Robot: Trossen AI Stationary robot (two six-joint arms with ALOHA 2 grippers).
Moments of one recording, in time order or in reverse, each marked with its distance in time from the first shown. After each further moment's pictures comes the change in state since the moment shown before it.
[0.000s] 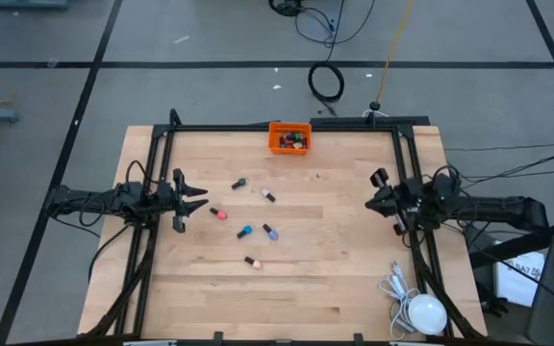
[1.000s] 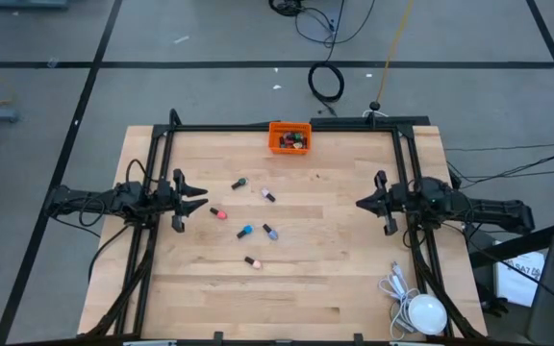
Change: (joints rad) left arm 0.000 0.000 0.000 0.010 0.000 -0.062; right arm 0.052 -0.239 0.029 -0.618 0.242 -0.174
